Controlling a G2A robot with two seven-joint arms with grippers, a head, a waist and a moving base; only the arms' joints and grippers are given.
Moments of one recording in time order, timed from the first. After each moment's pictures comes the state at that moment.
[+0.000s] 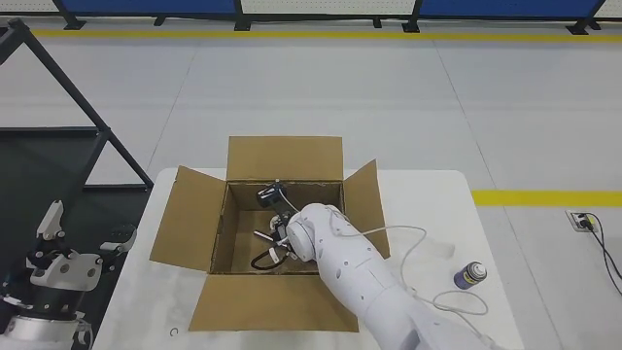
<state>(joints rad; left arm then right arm) 1.54 -1.20 -1.99 -2.10 -0.86 0.16 -0.24 -0.12 -1.94 0.48 -0.19 -0.69 -0.04 0.60</state>
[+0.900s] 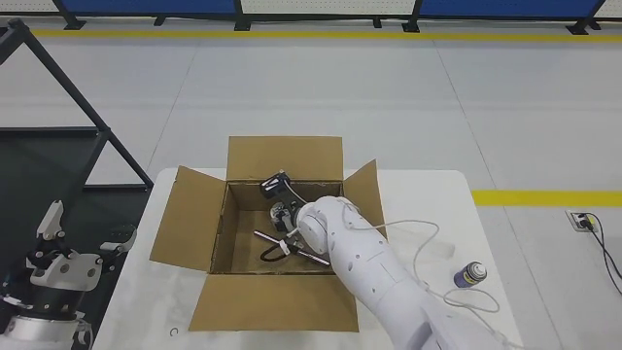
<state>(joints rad) 1.54 -1.20 -1.99 -2.10 -0.86 0.16 -0.24 -0.11 -1.88 0.52 -0.21 -0.76 -0.17 0.50</state>
